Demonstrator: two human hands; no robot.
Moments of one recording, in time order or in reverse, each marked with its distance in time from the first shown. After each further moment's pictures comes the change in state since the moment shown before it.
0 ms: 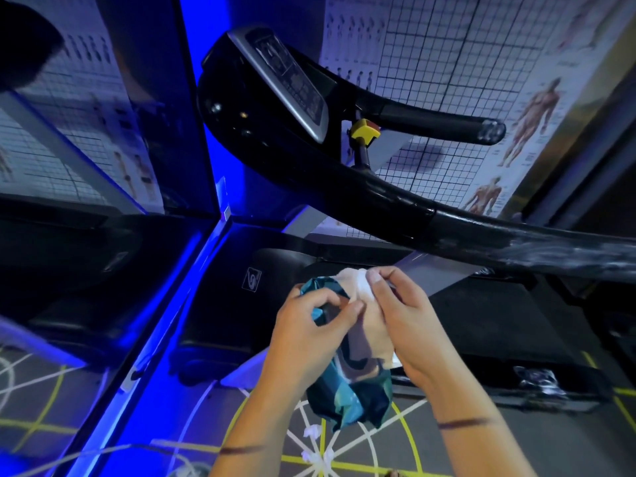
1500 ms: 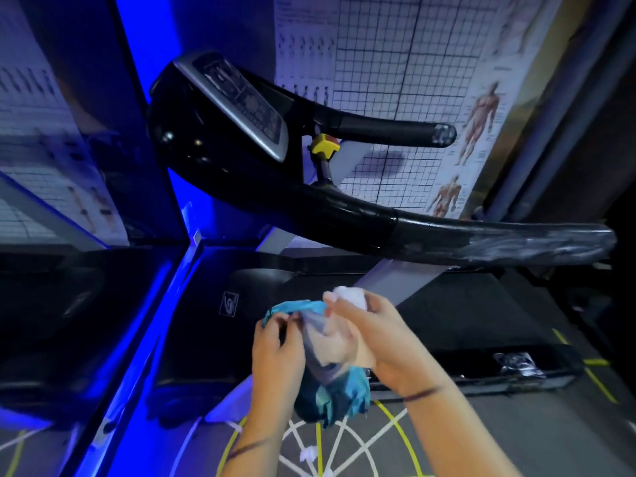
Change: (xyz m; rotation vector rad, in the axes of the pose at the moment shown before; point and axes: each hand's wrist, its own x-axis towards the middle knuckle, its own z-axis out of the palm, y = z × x) left_hand 0.033 -0.051 0.032 -0.126 0.203 -0.189; right_hand 0.019 0.013 -0.007 0.285 -0.023 0.182
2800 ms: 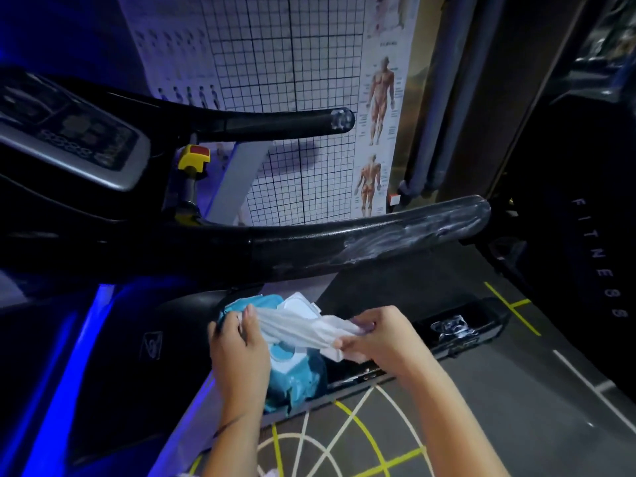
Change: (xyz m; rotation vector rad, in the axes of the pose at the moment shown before) left_hand 0.005 0.028 0.205 0.290 0.076 0.334; right_hand 0.021 -0.027 -0.260 -0.622 0.337 0.087
